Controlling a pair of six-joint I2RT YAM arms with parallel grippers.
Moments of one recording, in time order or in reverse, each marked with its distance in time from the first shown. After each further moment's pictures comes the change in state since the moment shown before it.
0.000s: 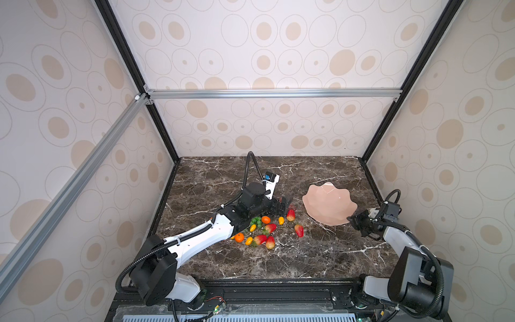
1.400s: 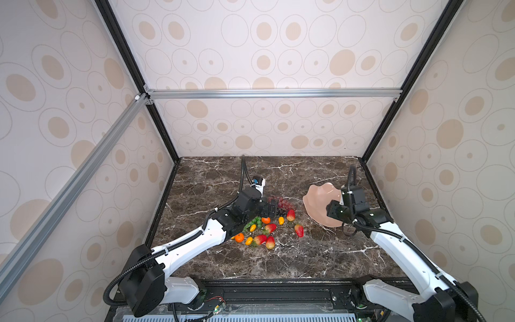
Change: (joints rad) left arm 0.005 -0.132 -0.079 -0.209 -0.238 -0.116; right arm 0.762 -0.162 0.290 -0.330 0.675 -0.244
